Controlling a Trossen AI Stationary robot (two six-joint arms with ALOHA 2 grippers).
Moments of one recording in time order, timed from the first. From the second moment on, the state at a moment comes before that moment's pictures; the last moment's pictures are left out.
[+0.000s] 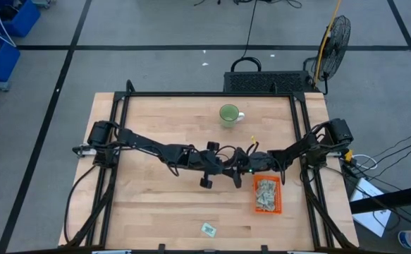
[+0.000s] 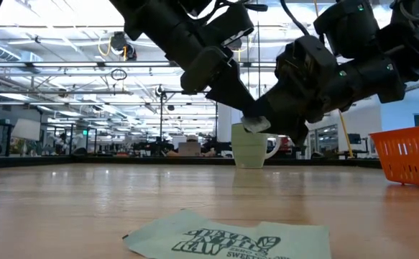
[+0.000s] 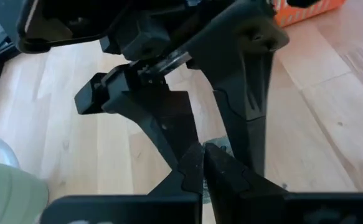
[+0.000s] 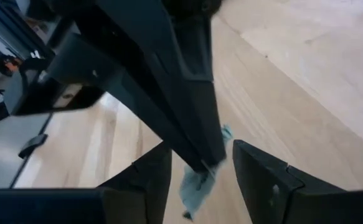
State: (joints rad) left arm -0.14 1.91 1.24 -0.02 -0.16 0.31; right arm 0.18 1.71 0.43 0.94 0.16 0.53
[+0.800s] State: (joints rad) left arm -0.14 1.91 1.24 -0.03 -0.18 0.31; right arm 0.18 1.71 0.43 0.91 0.15 0.53
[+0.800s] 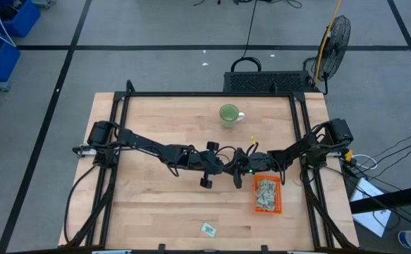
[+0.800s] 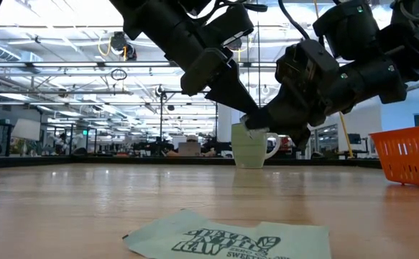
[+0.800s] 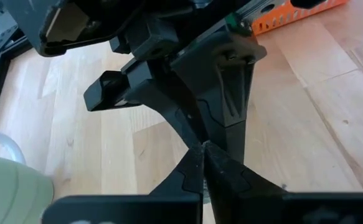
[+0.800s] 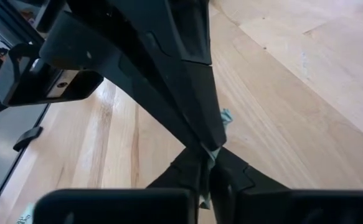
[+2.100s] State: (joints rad) left arm -0.12 1.91 1.24 -0.07 -0.26 0.41; right arm 0.39 1.23 0.60 -0.16 0.30 0.72
